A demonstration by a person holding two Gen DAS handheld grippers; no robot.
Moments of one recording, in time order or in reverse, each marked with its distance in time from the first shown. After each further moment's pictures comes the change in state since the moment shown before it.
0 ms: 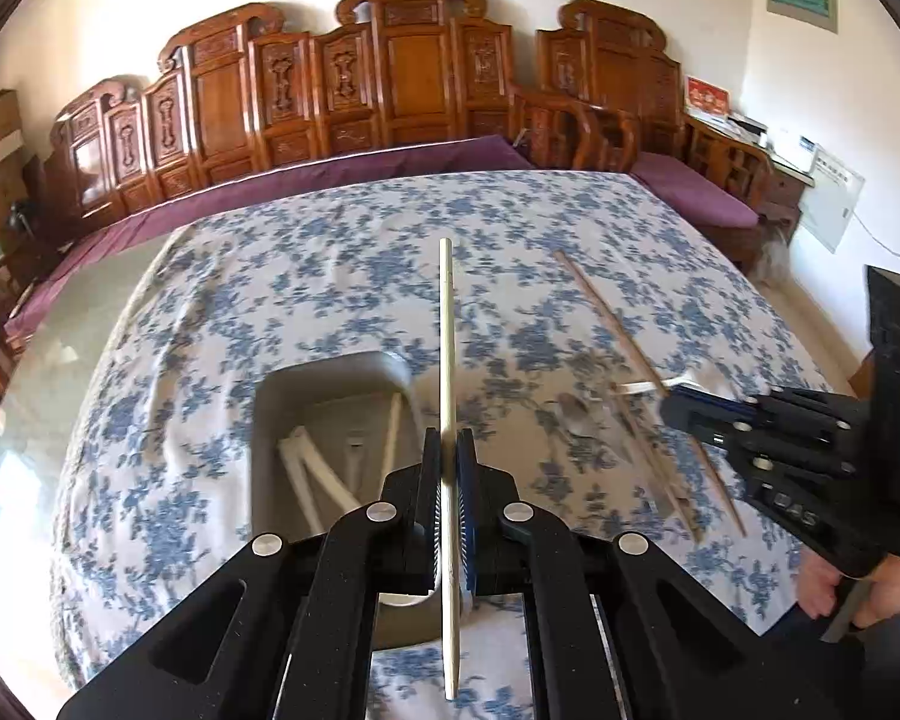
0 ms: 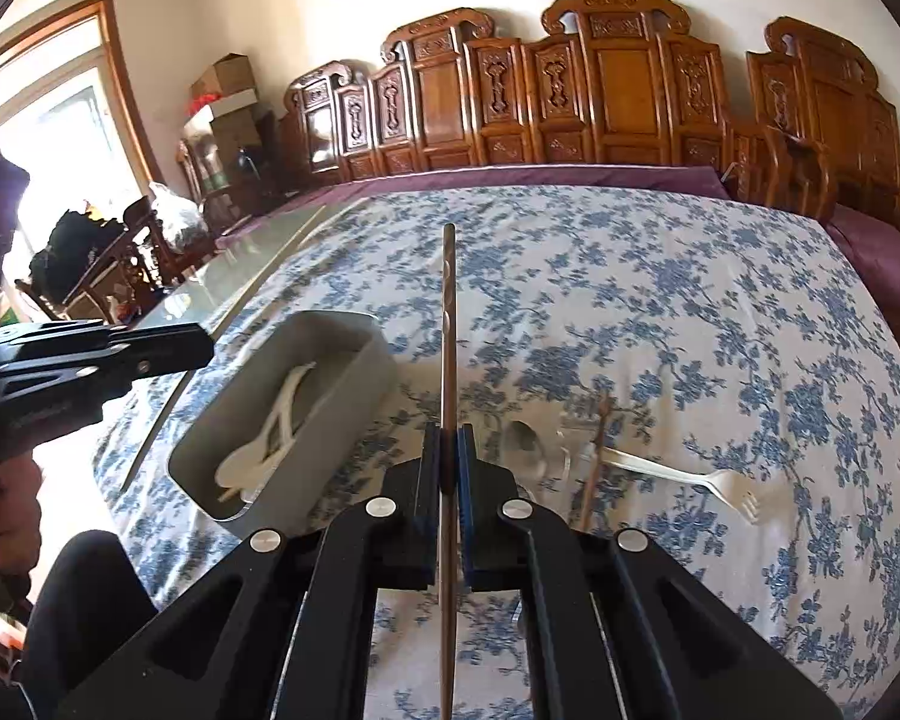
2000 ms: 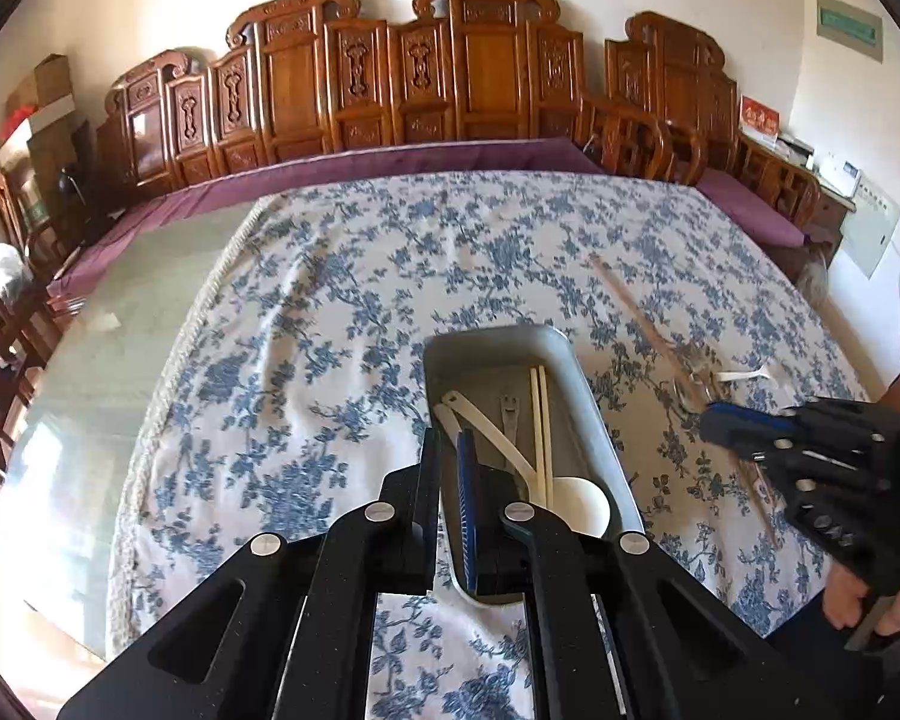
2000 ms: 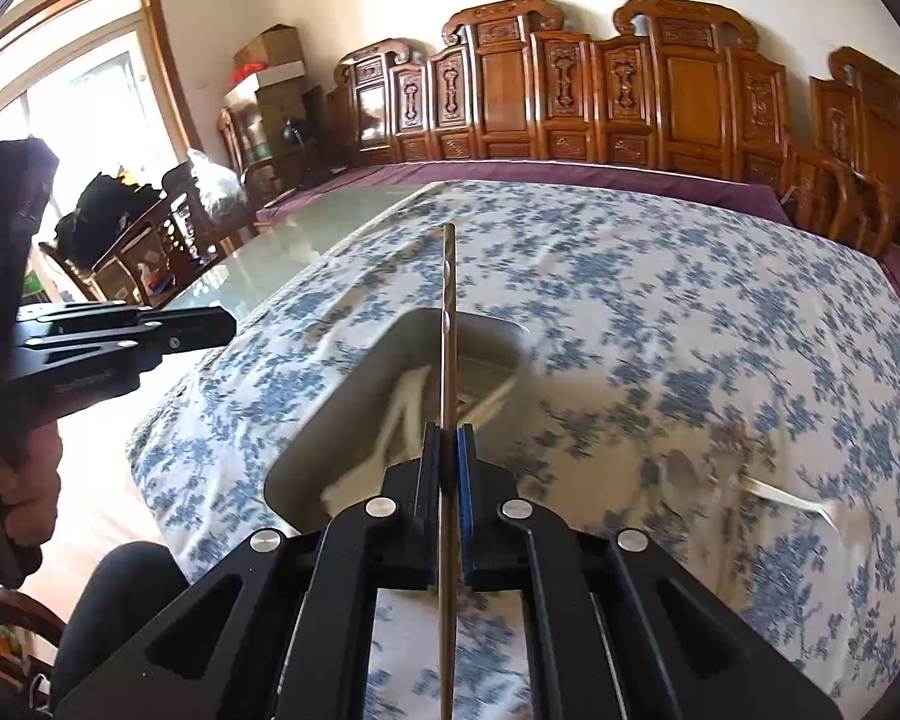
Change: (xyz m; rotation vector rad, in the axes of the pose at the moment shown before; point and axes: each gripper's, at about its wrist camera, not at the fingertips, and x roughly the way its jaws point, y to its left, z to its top) left arm -0.039 0.099 -0.022 -0.066 0.003 0.075; right arm 0.036 0.107 0.020 -0.079 0.062 0.048
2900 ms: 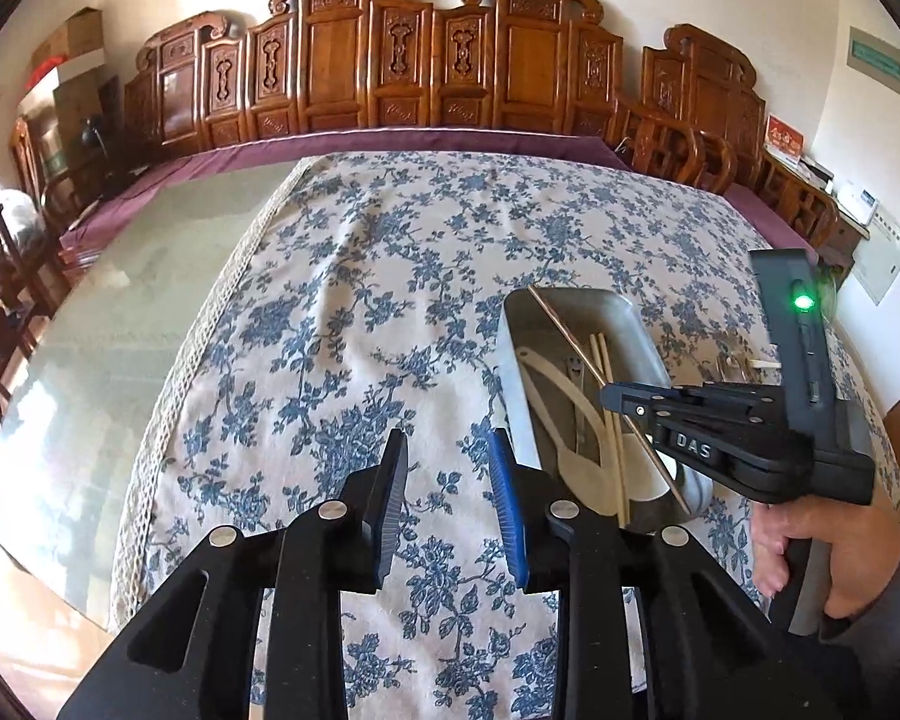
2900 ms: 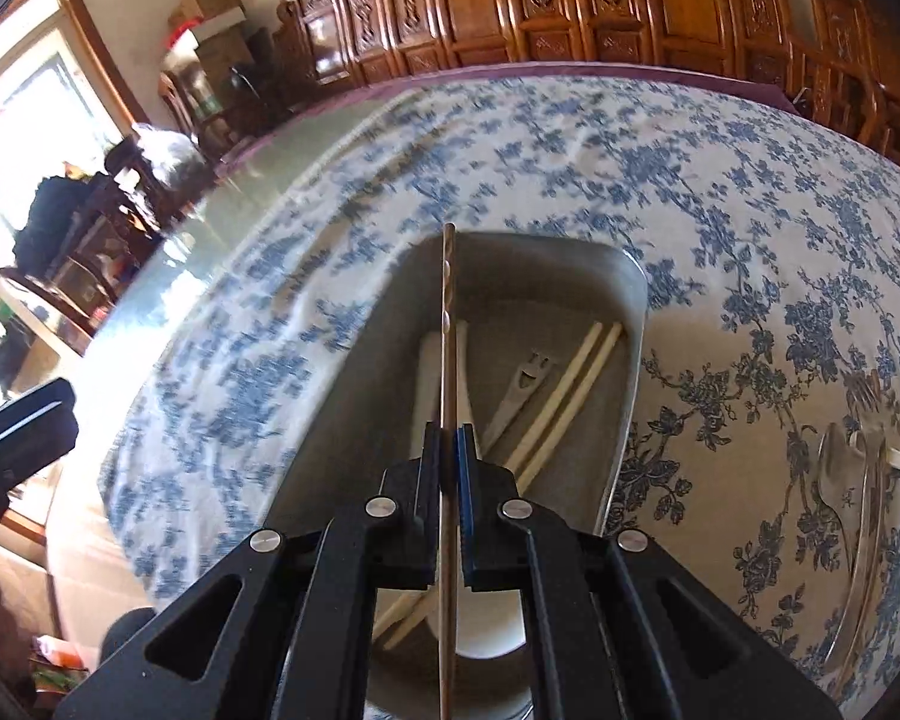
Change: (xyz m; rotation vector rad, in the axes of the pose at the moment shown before) left arm 0.004 0.059 -0.040 -0.088 0.029 -0.001; right arm 0.124 0.018 0.008 0.154 0.219 -0.036
